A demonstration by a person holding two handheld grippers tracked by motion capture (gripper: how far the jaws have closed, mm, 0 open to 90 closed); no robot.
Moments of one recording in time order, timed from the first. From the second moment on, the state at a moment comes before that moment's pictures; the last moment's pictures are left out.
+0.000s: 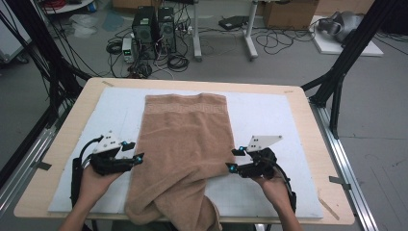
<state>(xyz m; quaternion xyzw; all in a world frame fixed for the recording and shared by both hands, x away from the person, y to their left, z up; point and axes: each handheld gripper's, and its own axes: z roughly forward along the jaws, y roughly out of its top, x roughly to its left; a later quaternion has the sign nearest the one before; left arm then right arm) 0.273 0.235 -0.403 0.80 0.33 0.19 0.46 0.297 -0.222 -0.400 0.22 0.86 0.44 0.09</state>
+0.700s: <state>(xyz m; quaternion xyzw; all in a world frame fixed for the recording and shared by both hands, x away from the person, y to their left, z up) 0.227 0.207 -0.407 0.84 0.25 0.14 0.45 0.299 -0.189 -0.420 0.17 0.91 0.37 0.09</state>
